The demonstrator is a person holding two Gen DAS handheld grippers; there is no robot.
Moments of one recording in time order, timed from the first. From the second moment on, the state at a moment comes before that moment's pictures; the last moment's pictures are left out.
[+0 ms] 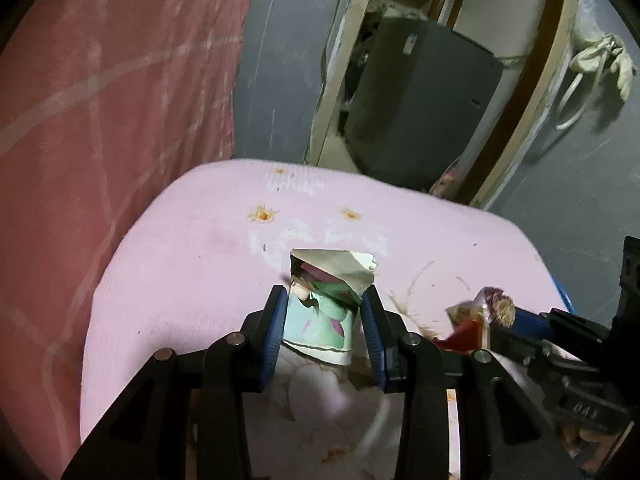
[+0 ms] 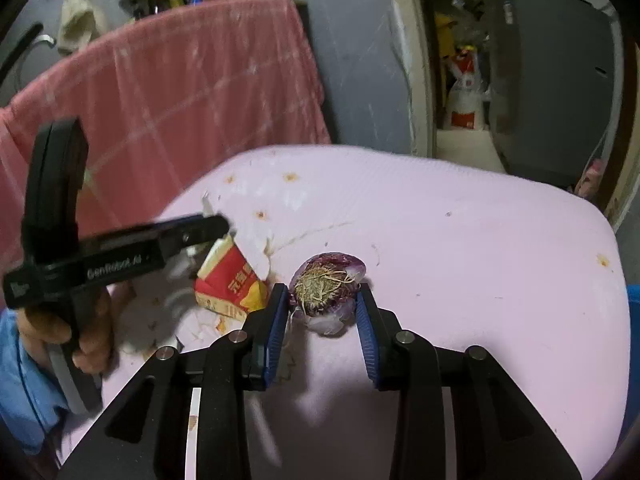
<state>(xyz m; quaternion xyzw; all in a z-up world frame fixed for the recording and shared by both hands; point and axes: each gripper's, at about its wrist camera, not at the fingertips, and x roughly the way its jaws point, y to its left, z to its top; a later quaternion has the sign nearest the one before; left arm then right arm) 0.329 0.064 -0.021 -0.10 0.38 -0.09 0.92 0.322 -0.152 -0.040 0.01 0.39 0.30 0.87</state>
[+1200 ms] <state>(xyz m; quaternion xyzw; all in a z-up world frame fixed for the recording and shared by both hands) 0.259 -0.148 0.072 -0.08 0.16 -0.21 0.96 0.218 -0.358 0.060 0.08 0.07 0.11 0.99</state>
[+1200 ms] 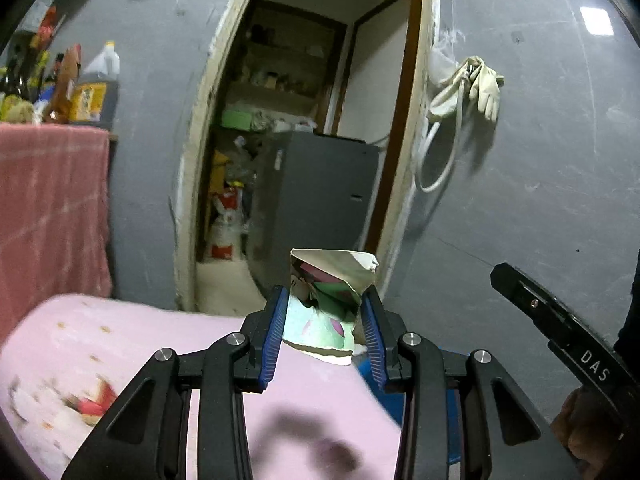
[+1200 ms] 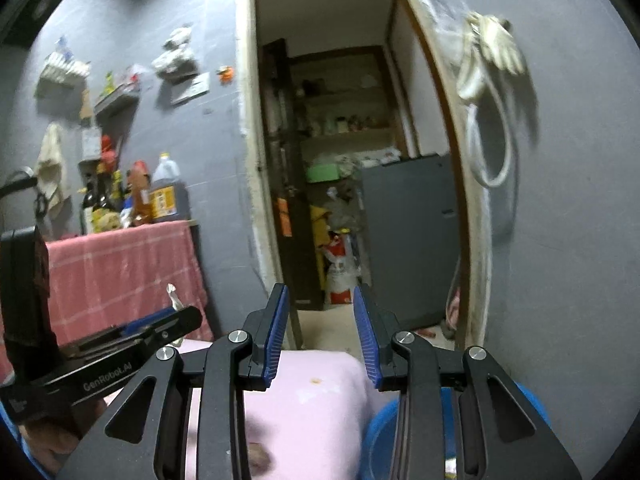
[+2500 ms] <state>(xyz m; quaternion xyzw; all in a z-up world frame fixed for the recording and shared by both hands) 0.235 -0.084 0.033 -0.08 0.24 -0.14 0.96 0.245 -0.300 -0.031 0.03 0.27 0.25 0.93</state>
